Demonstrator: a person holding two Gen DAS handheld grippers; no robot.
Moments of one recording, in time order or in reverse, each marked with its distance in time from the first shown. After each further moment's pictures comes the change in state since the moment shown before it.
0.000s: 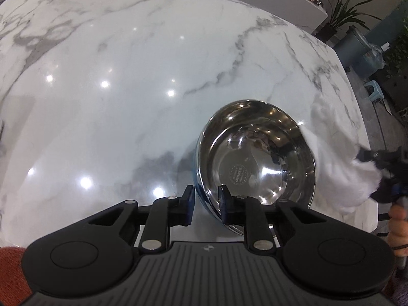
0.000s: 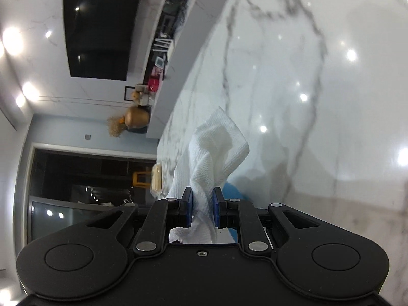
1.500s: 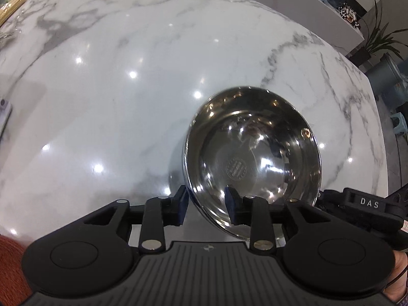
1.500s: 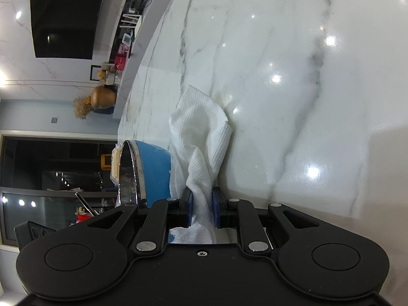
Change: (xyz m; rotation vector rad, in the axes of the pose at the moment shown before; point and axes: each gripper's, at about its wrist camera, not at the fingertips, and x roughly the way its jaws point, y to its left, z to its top) left arm 0.018 -0.001 0.018 -0.161 -0.004 0.085; right arm 0.071 -0.012 0.001 0.007 0.052 -0.140
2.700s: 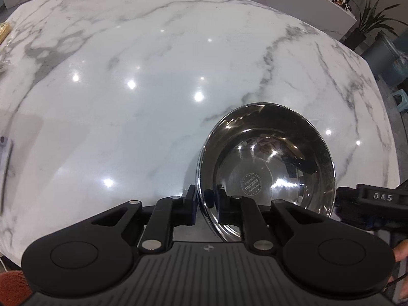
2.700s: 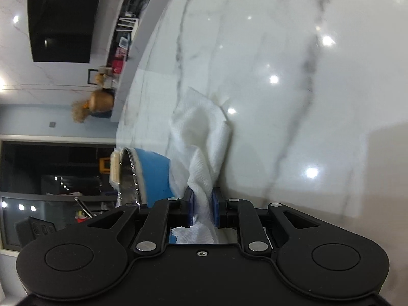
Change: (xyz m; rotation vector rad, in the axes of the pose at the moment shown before) left arm 0.003 -0.003 0.017 0.098 -0.007 0.042; right arm -0.013 -0.009 0.012 0.032 -0.007 0.002
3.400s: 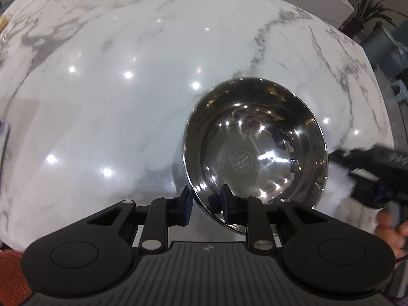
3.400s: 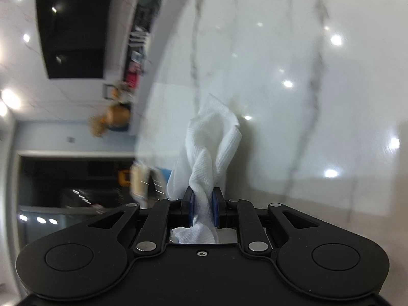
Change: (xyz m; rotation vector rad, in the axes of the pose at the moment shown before) left arm -0.002 -0.008 -0.012 0.046 0.061 0.003; right arm -0.029 0.009 0.003 0.032 -0.064 0.162
